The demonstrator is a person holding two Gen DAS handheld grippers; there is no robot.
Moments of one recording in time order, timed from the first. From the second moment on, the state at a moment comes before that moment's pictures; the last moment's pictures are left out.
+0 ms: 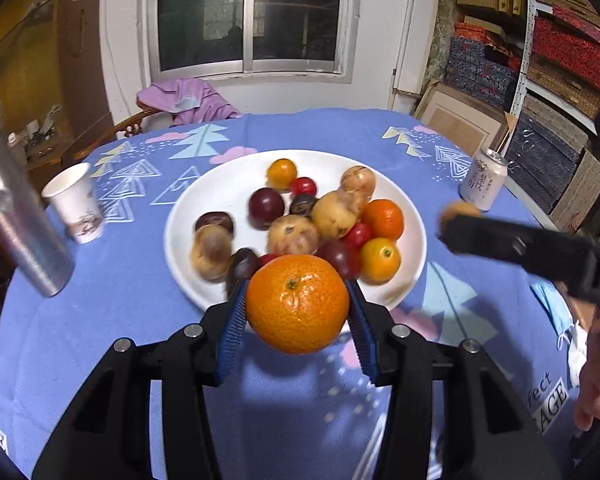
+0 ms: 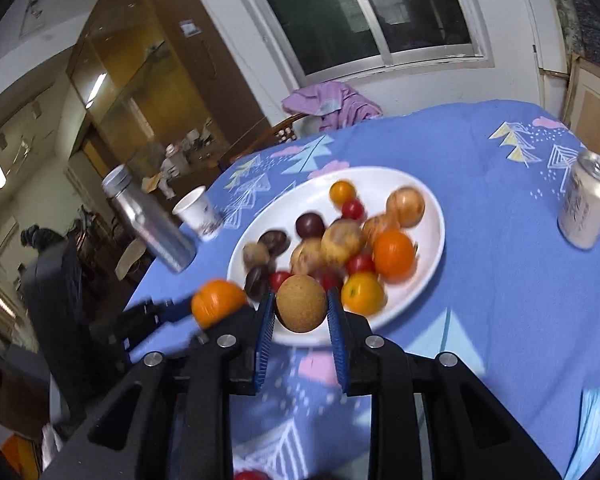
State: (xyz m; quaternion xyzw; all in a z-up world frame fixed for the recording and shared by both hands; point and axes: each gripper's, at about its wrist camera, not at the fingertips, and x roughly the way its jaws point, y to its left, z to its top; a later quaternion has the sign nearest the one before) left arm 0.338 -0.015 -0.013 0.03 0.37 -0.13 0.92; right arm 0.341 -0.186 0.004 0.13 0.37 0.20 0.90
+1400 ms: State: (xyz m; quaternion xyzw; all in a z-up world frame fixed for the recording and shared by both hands) left arm 0.205 -0.025 -0.060 0.13 0.36 -0.18 0.90; right arm 0.205 -0.252 -0.063 0.24 0.33 0.20 0.89
